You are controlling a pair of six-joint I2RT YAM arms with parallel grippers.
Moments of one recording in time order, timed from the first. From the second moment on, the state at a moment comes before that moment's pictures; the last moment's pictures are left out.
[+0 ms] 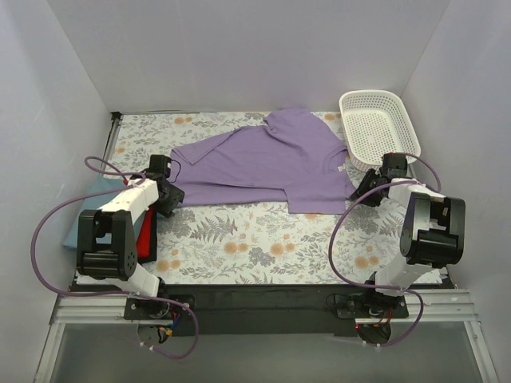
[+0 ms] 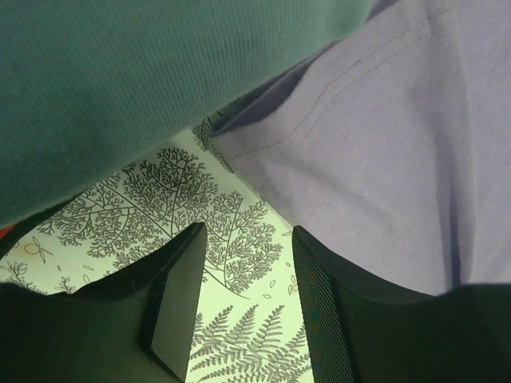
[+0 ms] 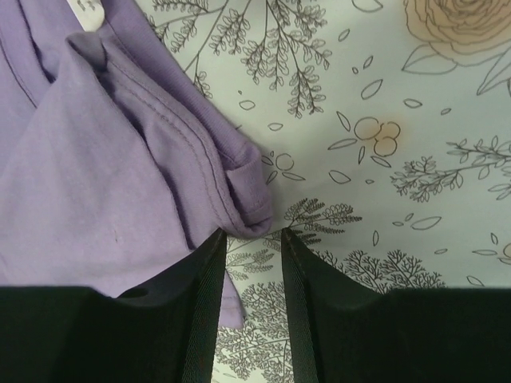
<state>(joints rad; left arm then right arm) -0.06 1.54 0.93 -0.60 -0.20 -1.10 -0.14 1.63 0.87 -0.26 -0.21 0.42</state>
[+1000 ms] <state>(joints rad) -0.06 1.66 0.96 -0.57 -0.32 -1.14 -0.14 1.68 0.89 -0.19 -0.25 0.44</state>
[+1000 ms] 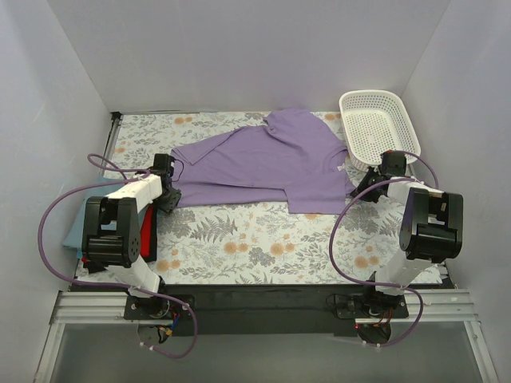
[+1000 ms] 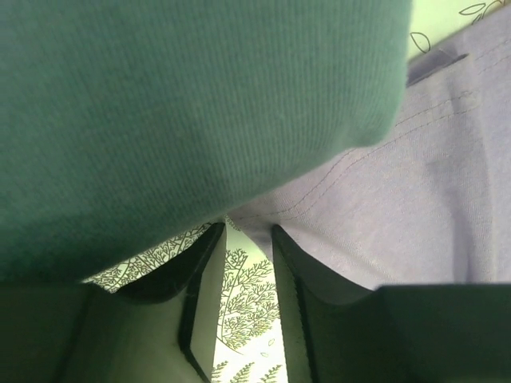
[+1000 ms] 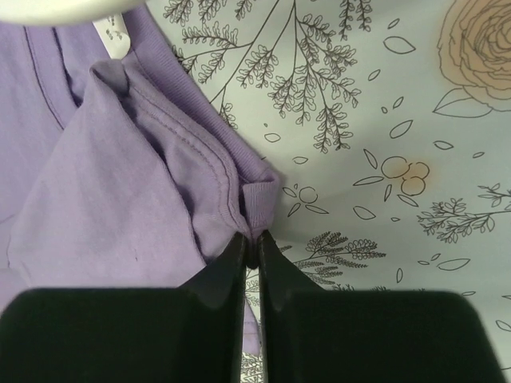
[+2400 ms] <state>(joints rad) -0.06 1.22 0.71 -0.71 -0.32 -1.23 -0.29 1.18 0.57 -0.41 -0.27 0.37</state>
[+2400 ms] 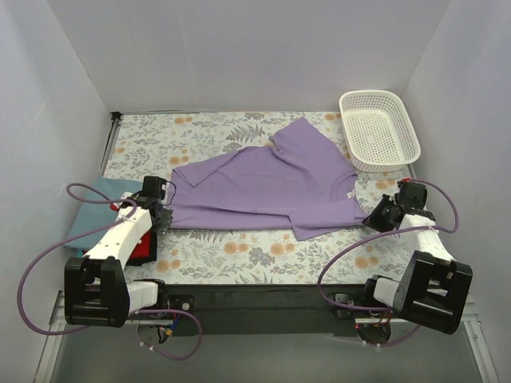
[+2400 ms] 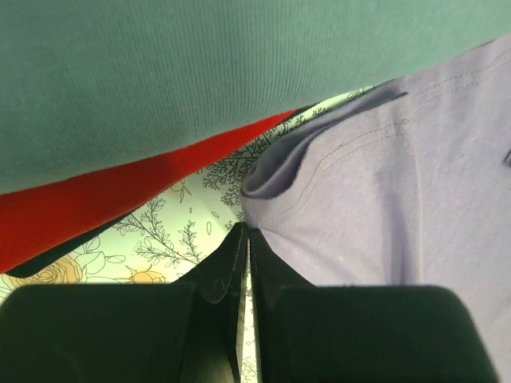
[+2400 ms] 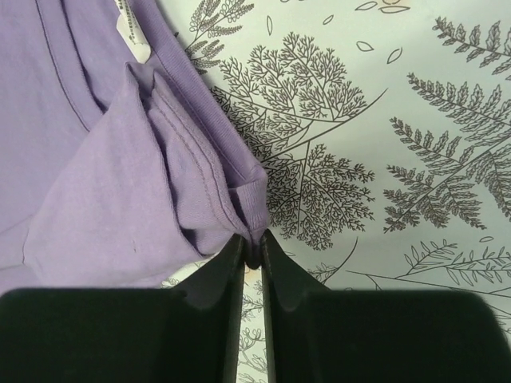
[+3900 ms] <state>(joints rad) -1.05 1.83 1.17 -0.42 -0.15 -1.10 -0.04 1.10 0.71 -0.43 -0.13 0.39</state>
